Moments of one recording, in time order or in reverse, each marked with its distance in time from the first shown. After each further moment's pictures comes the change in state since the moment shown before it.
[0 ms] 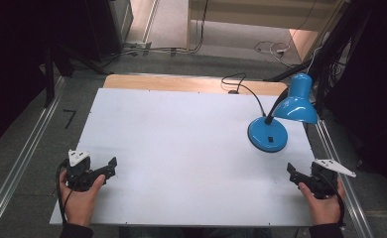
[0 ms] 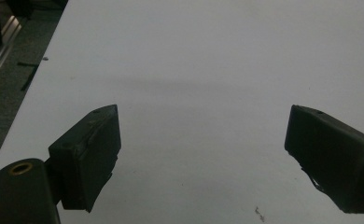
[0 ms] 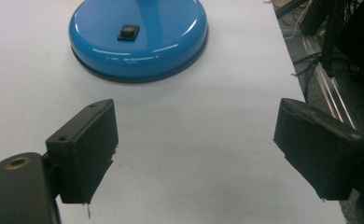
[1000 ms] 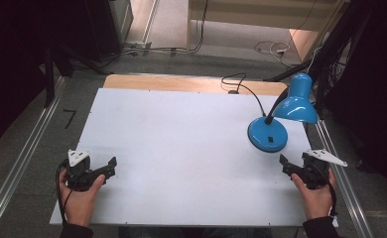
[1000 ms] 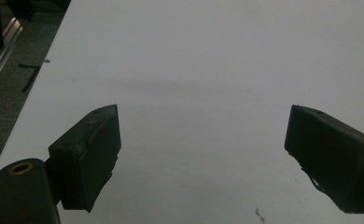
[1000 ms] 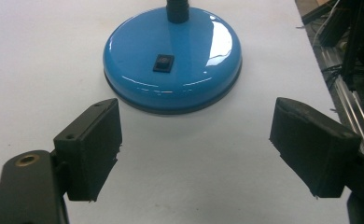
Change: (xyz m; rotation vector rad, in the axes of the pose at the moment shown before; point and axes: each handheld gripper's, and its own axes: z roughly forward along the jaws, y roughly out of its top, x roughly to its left) left arm 0.000 0.000 -0.001 -0.005 0.000 0.002; right arm 0.019 0.021 0.012 -0.017 0.061 -0.019
